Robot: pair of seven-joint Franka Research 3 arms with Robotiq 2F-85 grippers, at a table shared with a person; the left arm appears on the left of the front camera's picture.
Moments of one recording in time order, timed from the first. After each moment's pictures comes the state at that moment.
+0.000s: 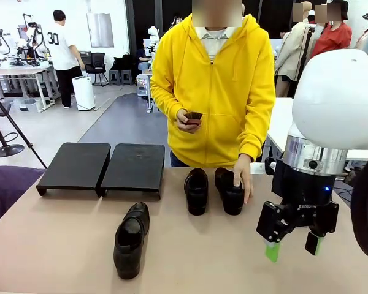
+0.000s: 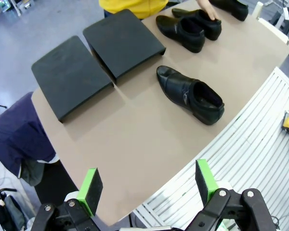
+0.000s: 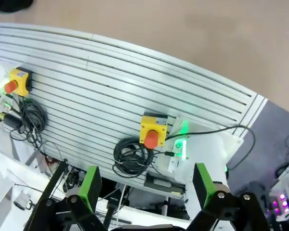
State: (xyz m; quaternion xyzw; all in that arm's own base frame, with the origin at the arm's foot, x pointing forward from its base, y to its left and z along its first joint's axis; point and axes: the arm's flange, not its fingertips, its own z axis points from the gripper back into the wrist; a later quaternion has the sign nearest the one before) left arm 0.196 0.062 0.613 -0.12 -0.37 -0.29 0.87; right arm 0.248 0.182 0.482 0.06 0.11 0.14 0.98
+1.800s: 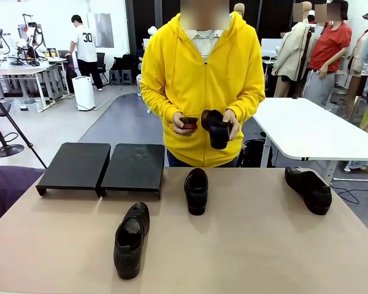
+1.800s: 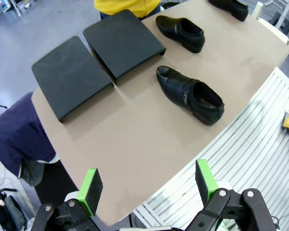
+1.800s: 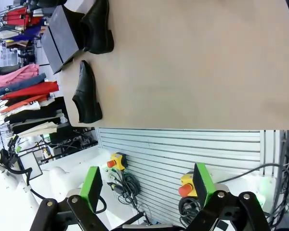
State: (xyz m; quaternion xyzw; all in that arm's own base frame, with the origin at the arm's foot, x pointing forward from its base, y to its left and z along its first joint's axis) left arm 0.196 0.063 0.613 -0.12 -0.37 -0.29 0.87; right arm 0.264 -0.158 0.492 0.39 -0.06 -0.14 0.91
